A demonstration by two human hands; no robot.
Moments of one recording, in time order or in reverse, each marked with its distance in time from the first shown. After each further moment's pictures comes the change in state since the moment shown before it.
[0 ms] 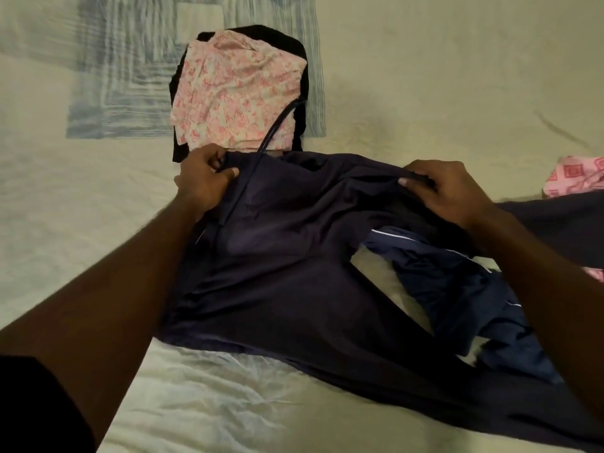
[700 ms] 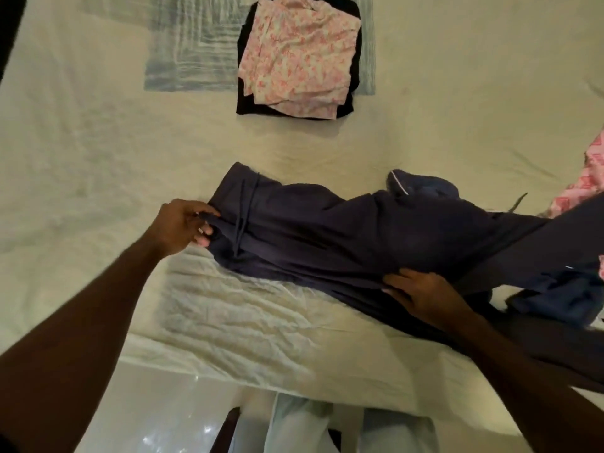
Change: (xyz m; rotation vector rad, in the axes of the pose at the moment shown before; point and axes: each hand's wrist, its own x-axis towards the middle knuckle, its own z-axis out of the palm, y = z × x) left_hand -0.165 -0.111 -0.128 -0.066 -0.324 -0.242; right_hand -0.206 -0.073 0.176 -0.201 -0.052 -0.204
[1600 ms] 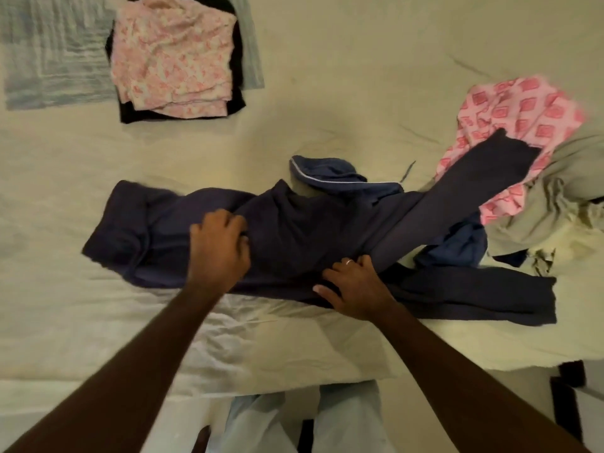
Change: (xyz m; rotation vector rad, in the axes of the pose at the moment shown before) left_hand -0.046 0.097 0.211 0.710 0.259 0.554; right_hand -0.058 -0.013 -0.003 -0.170 -0.009 0.177
